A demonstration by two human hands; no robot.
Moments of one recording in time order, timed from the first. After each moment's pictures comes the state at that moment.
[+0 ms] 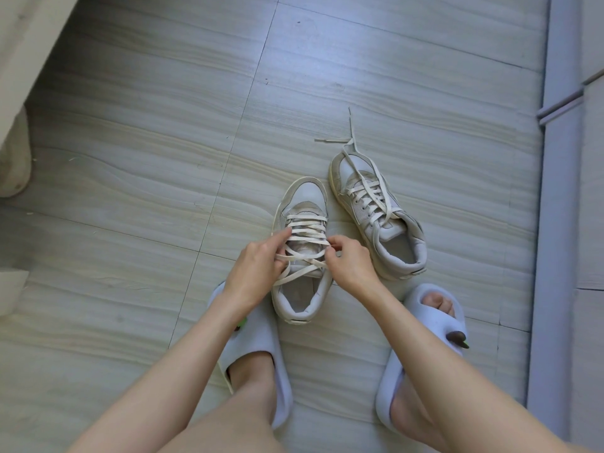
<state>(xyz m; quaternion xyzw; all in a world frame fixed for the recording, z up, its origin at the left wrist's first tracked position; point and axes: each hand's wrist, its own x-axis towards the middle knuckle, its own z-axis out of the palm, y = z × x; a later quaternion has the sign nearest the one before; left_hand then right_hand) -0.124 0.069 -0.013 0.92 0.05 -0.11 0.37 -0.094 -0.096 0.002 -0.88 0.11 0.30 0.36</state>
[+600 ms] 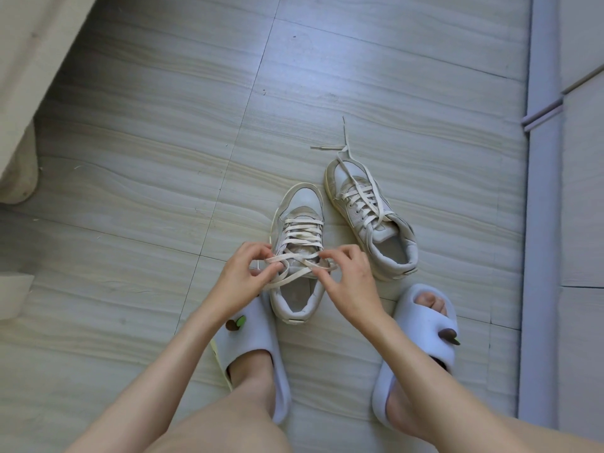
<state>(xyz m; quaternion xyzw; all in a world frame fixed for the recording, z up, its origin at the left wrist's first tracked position) -0.143 0.087 0.004 0.81 0.12 -0.15 0.55 -0.131 -0.106 0.011 -0.92 0.02 0.18 0.35</state>
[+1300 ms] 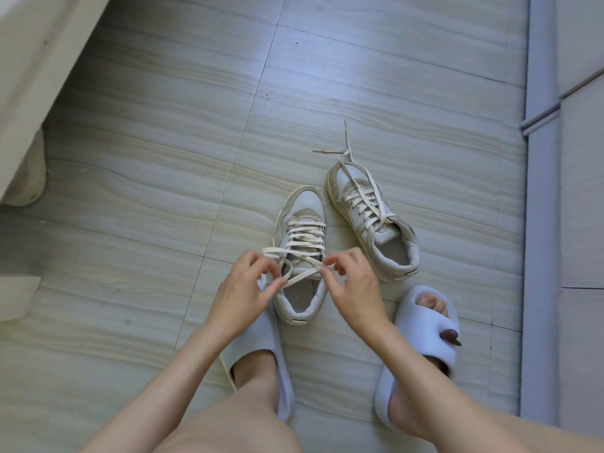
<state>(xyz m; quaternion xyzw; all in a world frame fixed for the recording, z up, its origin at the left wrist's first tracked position) -0.162 0.087 0.004 0.91 0.03 -0.09 0.40 -0.138 -0.101 0.025 -0.91 0.01 0.11 0.39</state>
